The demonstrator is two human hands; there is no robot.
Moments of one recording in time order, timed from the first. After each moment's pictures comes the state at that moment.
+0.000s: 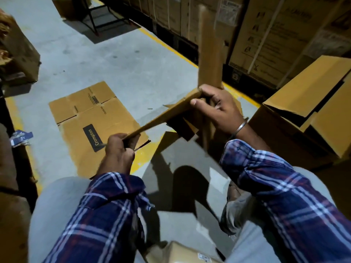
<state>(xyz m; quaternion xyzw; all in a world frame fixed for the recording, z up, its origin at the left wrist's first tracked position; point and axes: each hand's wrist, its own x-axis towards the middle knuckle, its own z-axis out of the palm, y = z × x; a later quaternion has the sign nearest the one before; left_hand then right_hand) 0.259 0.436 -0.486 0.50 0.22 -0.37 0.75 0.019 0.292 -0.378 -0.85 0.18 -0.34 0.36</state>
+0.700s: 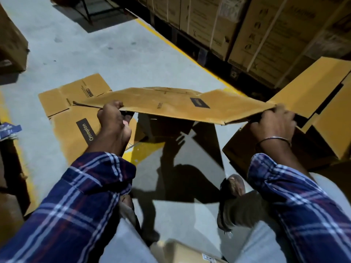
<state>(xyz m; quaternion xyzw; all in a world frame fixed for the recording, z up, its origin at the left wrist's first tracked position) 0.287 0.395 -0.441 0.50 0.13 -0.33 0.79 -0.062 0.262 -0.422 -0.73 0.68 -0.08 -0.02</state>
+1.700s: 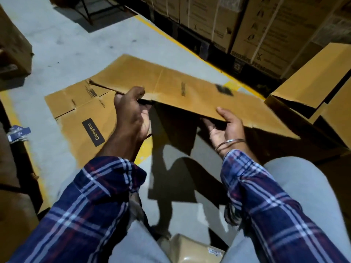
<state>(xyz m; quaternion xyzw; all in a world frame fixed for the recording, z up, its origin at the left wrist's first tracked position) 0.247 0.383 -0.424 0.42 -0.04 -0.37 0.83 0.035 0.321 -0.439 -0.04 0.36 -0.48 0.80</state>
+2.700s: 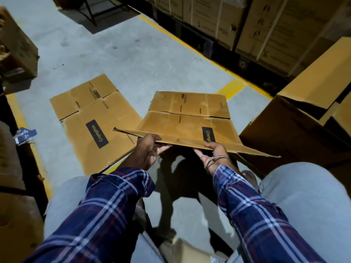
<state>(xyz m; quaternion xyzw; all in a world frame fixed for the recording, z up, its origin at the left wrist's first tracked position) 0.231 0.399 -0.527 0.58 0.09 -0.54 0.61 0.041 0.330 -0.537 0.04 0.56 -0.36 0.75</state>
